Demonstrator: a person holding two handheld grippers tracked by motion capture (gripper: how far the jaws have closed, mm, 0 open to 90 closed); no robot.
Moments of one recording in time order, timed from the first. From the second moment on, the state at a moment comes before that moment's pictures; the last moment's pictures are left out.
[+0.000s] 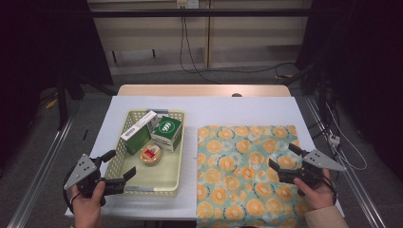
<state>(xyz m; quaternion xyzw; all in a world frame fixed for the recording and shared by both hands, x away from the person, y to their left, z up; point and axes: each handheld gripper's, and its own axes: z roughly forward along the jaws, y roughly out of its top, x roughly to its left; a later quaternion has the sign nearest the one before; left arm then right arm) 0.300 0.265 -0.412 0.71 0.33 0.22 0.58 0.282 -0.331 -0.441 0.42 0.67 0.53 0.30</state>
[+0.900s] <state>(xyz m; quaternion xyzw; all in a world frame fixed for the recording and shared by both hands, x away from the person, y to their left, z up) 0.302 0.266 -0.414 0.70 0.34 0.22 0.59 0.328 -0.318 -0.407 0.42 0.73 0.46 0.27</state>
